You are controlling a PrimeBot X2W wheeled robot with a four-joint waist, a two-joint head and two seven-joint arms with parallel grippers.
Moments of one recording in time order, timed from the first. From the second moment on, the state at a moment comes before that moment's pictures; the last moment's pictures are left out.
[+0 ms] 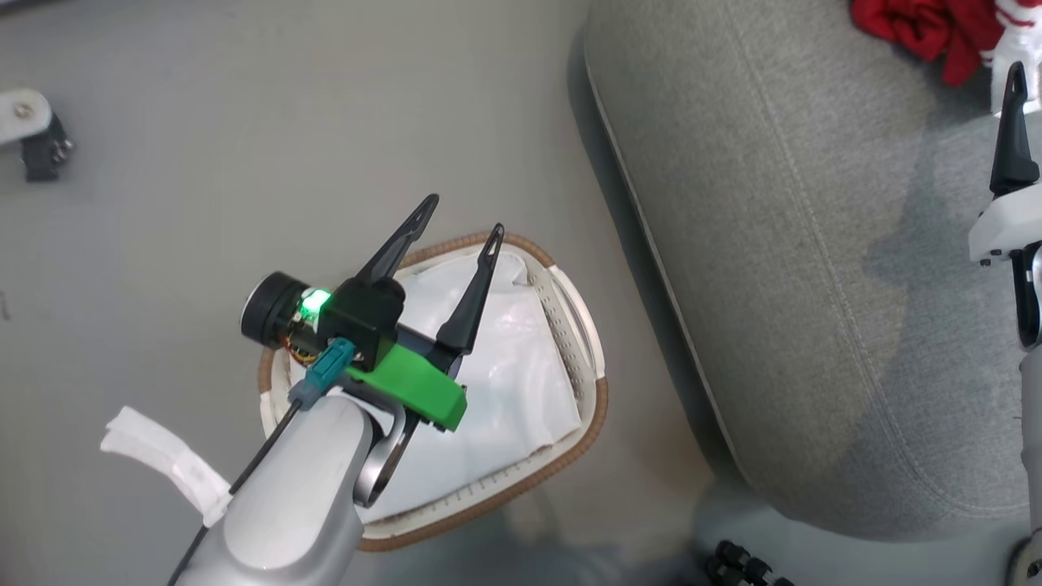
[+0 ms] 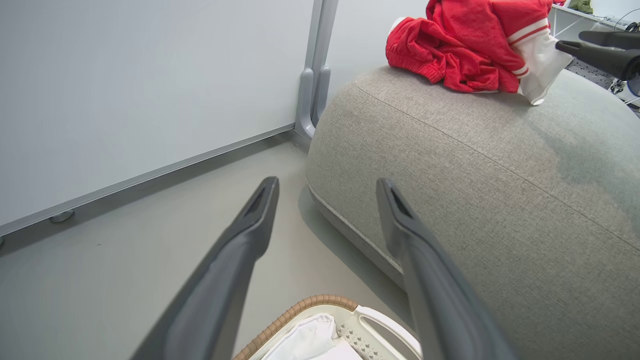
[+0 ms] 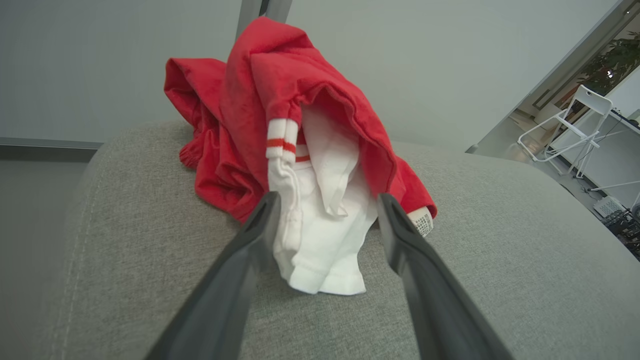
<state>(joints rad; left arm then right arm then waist) -0.52 0.17 -0.57 0.33 -0.31 -0.11 -0.26 -0.69 -0.23 -0.30 0.54 -0.13 0.13 -0.26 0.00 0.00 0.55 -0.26</state>
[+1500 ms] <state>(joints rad) 0.04 0.05 -0.04 0.28 -0.33 -0.11 -0.26 -0.17 -0.05 0.03 0.38 0.15 0.13 -0.26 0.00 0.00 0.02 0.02</state>
